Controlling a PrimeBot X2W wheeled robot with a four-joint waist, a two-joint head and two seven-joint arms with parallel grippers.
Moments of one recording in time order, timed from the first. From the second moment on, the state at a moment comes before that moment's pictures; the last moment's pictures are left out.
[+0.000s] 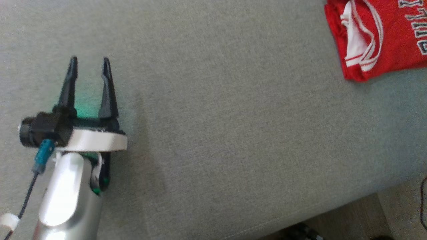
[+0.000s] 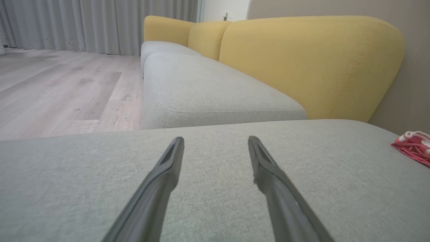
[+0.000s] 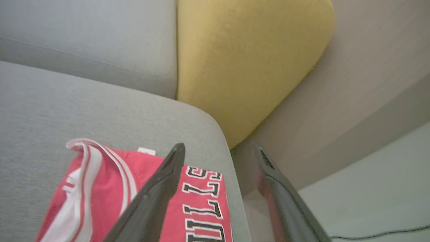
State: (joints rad) left arm -0.41 0.18 -0.17 0.25 -0.28 -0.02 -0.23; right arm -0.86 -0.62 0.25 0.65 0.25 0.13 0.07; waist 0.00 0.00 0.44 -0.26
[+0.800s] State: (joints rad) left arm -0.07 0.11 -0.14 0.34 -0.31 -0.03 -0.25; right arm -0.09 -0.22 0.08 0.20 0.22 0.13 -0.04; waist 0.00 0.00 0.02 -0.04
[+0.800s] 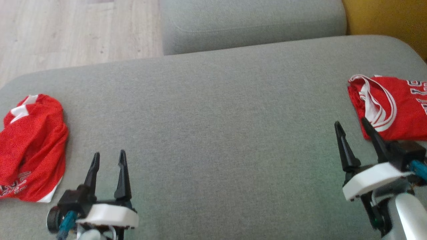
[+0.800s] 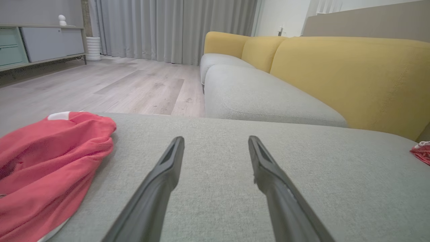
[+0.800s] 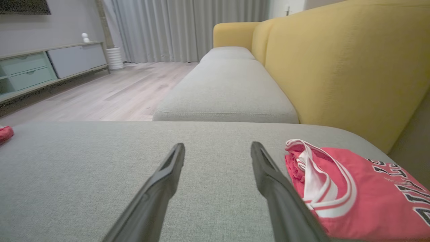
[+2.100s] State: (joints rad) left arm -0.02 0.11 -0.09 0.33 -0.29 -0.04 -0.25; right arm 0.01 -0.14 0.06 0.13 0.20 0.13 0.03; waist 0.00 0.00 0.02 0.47
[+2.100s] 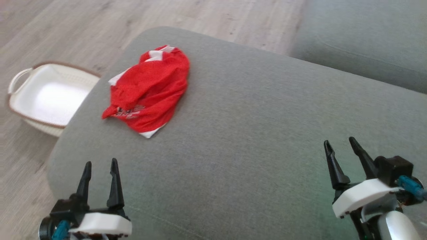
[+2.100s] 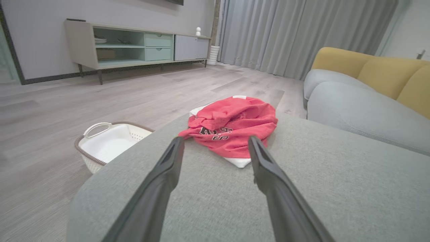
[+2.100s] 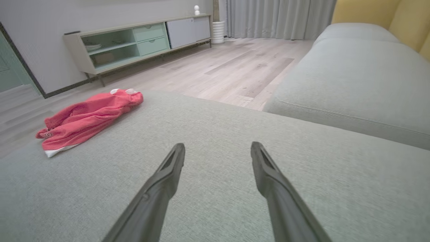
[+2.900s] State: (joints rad) left arm -0.36 0.23 0.08 0.16 -0.47 0.07 0.15; right arm -0.12 -0.18 0.08 0.02 0.20 0.13 0.04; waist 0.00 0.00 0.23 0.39
